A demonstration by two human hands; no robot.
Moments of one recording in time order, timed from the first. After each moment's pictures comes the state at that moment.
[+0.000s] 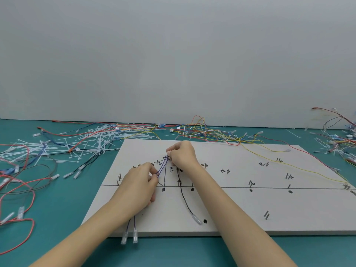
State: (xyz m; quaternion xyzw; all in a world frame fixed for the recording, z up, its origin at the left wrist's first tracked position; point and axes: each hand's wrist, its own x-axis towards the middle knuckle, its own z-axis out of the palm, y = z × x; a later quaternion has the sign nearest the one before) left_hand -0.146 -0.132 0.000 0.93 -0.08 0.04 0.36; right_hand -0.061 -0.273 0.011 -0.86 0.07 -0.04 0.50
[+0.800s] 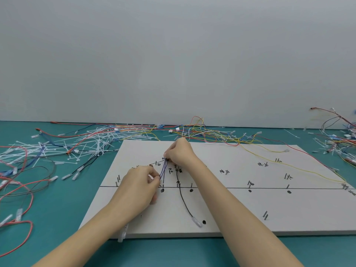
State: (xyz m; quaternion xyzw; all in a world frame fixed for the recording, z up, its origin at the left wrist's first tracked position) left_hand -0.150 -0.135 0.003 0.93 -0.09 0.05 0.35; right_hand -0.057 -0.273 0.026 -0.91 0.06 0.00 0.41
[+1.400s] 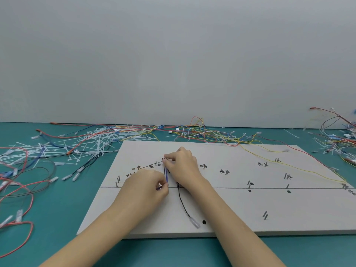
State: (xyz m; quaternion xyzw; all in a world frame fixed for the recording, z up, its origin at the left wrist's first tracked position) left_hand -0.164 -0.144 0.017 0.96 -0.17 0.10 0.21; right_hand -0.080 -0.280 -0.009 -0.96 -0.04 -0.08 0.26
